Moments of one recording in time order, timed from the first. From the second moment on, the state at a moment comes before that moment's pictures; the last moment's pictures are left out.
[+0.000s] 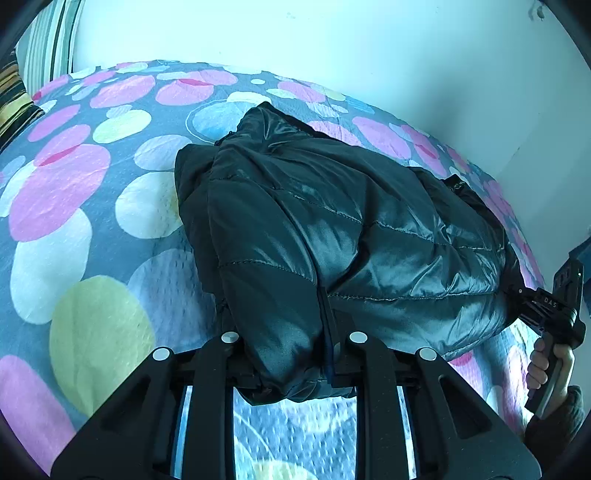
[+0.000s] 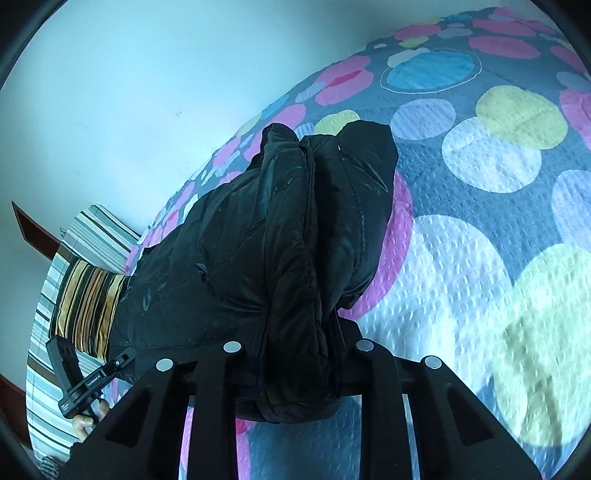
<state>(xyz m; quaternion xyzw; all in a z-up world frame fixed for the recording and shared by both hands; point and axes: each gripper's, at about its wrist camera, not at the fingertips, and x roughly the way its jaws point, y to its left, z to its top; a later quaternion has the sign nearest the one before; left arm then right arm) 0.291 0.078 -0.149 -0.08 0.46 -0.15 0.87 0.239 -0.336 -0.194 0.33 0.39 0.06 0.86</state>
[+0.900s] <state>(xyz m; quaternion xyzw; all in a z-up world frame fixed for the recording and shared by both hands) 0.155 0.088 -0.136 -0.09 0.46 -0.14 0.87 0.114 -0.327 -0.189 0.33 0.40 0.07 0.85</state>
